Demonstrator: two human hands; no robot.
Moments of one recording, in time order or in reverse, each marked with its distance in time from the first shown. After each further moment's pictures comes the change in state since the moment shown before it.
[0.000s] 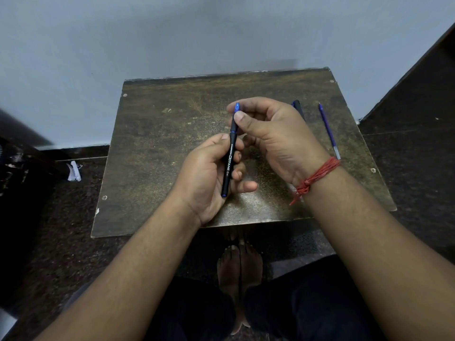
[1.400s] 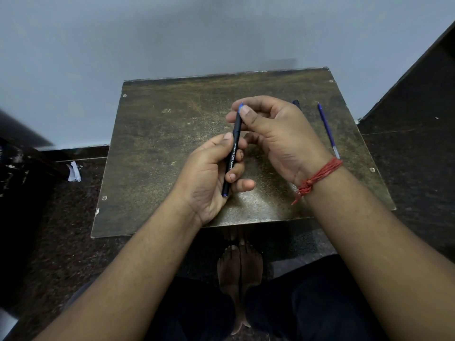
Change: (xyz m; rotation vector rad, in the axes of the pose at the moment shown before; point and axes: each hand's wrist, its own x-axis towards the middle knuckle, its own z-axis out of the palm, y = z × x) left_hand -0.001 0.000 0.003 -0.024 0.019 -0.004; right_hand -0.003 -0.007 -0.003 0.040 0.044 0.034
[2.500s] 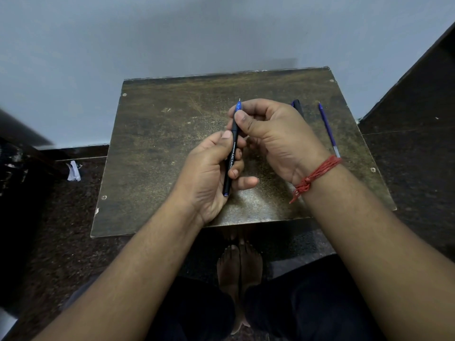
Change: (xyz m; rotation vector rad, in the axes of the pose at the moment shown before) left_hand -0.001 -0.002 0.003 0.030 0.044 0.062; right_hand 0.001 0.002 0.003 -0.033 -0.054 0.026
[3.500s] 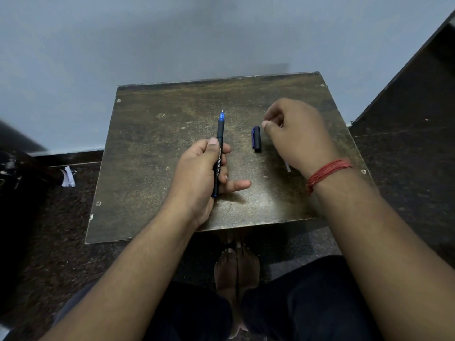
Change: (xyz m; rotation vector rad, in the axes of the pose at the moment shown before) left_hand 0.009 -0.008 -0.009 0.173 0.166 0.050; right_hand 0.001 -0.013 -0.038 -1.146 0.334 -0.101
